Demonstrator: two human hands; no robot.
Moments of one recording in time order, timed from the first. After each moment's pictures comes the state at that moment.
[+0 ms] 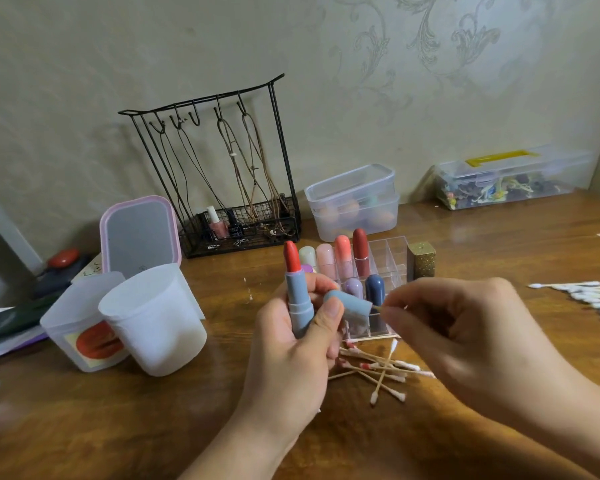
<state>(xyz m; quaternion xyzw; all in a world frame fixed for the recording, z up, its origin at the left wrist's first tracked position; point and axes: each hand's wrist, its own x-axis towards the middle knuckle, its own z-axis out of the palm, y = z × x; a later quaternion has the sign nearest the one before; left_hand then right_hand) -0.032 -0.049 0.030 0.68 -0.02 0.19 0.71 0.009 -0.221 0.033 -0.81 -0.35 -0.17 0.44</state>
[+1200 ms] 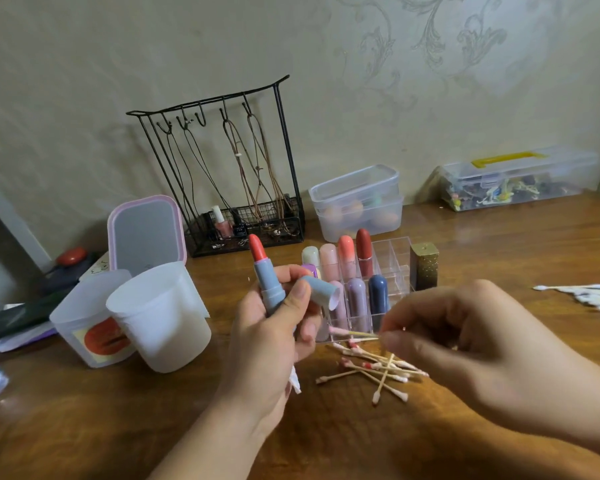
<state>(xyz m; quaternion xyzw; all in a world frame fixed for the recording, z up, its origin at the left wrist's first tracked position) -0.028 -0.035 0.040 0.60 0.04 0.18 0.78 0.008 -0.228 0.049 -0.78 -0.42 -0.03 0.46</state>
